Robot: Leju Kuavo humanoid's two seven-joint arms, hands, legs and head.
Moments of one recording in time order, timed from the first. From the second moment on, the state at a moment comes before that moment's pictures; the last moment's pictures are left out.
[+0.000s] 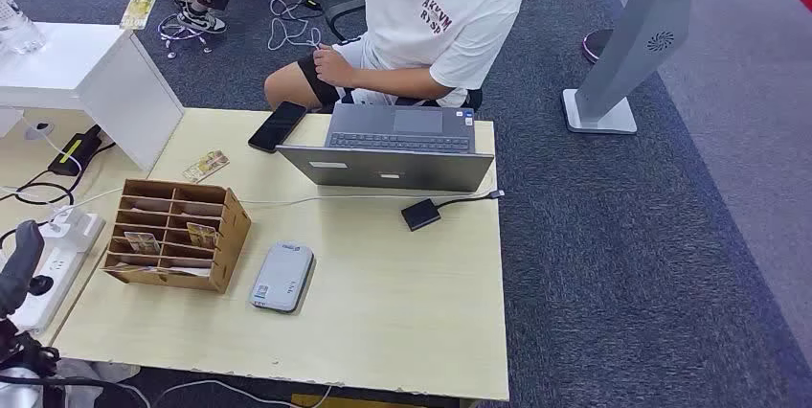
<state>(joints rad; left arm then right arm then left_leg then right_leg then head) 0.03 -0.03 0.55 -1.81 -0.26 0.28 -0.46 -0.03 0.10 -0.16 -0.20 -0.39 -0.16 -0.13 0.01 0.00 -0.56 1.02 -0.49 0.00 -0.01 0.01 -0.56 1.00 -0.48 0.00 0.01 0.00</state>
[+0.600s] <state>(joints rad) -0.13 0.10 0.37 -1.68 -0.79 0.49 -0.34 -0.03 0.11 -0.10 -0.20 -0.30 -0.15 -0.09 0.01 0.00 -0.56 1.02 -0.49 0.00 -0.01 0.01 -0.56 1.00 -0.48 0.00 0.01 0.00</state>
